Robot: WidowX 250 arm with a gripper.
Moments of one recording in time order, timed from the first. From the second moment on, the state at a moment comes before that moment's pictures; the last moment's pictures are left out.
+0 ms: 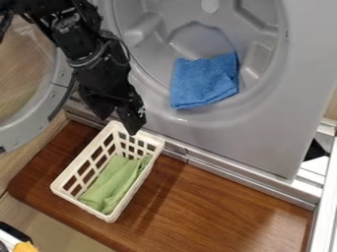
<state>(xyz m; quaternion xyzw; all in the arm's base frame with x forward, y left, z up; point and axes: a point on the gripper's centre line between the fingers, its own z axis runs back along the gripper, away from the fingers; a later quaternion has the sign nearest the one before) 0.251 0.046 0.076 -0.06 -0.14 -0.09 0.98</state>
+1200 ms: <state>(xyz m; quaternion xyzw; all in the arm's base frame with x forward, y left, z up) 0.247 0.029 -0.016 -0.01 -0.15 -0.08 0.99</state>
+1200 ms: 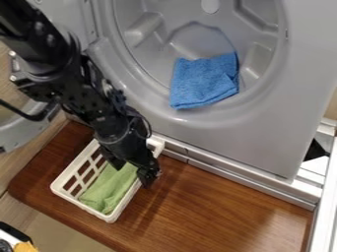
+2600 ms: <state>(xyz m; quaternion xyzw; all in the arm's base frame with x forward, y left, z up) 0.251 0.000 0.007 -0.03 -0.14 -0.04 0.99</state>
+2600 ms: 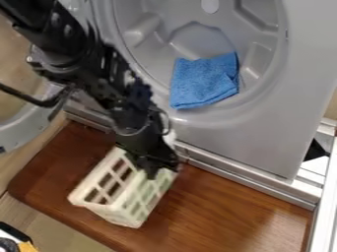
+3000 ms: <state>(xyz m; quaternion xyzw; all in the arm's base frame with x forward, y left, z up) 0.253 -0.056 0.038 -0.05 -0.17 -0.07 0.98</state>
